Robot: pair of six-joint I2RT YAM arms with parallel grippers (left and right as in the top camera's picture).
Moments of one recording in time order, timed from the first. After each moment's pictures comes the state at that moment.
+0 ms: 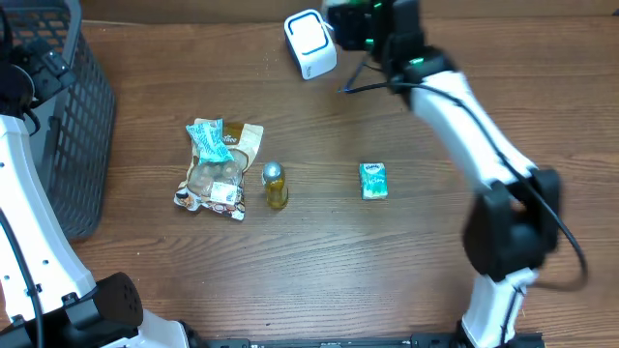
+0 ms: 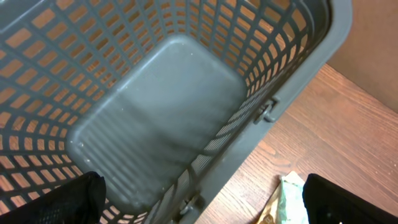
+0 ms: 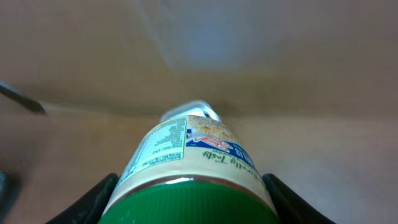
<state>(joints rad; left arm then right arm) 0.37 1.73 2.15 -1.31 -0.20 -0.31 0.29 1.99 1.82 -0.40 -0.08 0.33</state>
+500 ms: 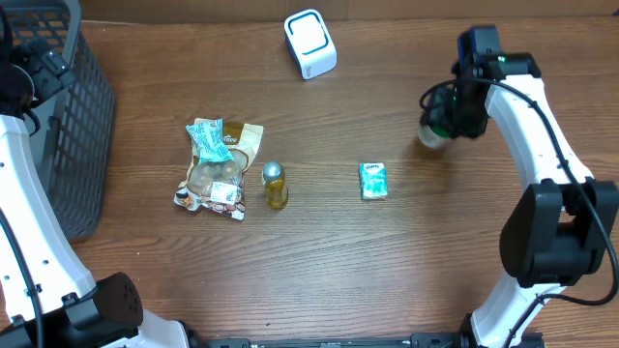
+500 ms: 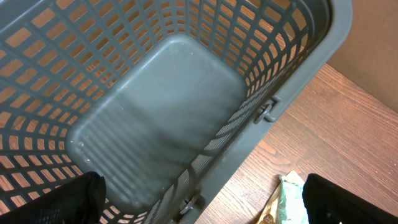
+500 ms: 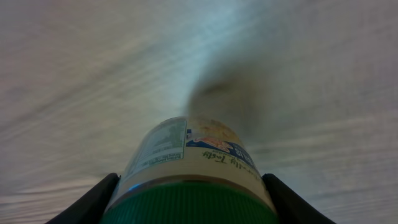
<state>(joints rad) 0.37 1.73 2.15 -1.31 -0.20 -0.31 0.02 1.96 1.65 -1.08 -0.06 0.33</state>
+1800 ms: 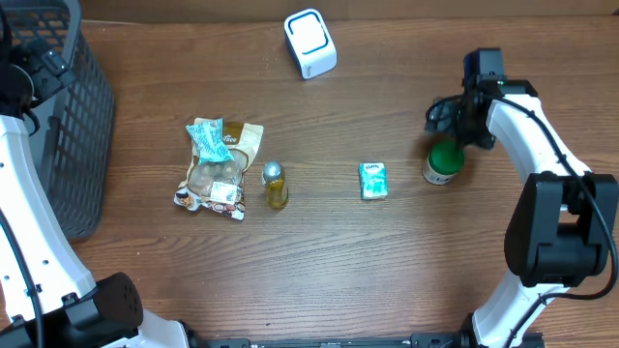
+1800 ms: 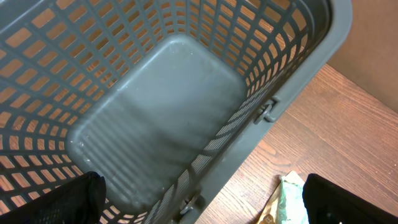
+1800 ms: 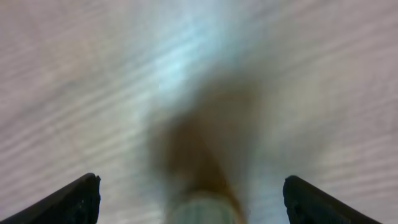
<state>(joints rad) 0.37 1.73 2.15 -1.31 -0.20 -0.31 -0.02 1.96 1.47 -0.77 0.04 0.33</state>
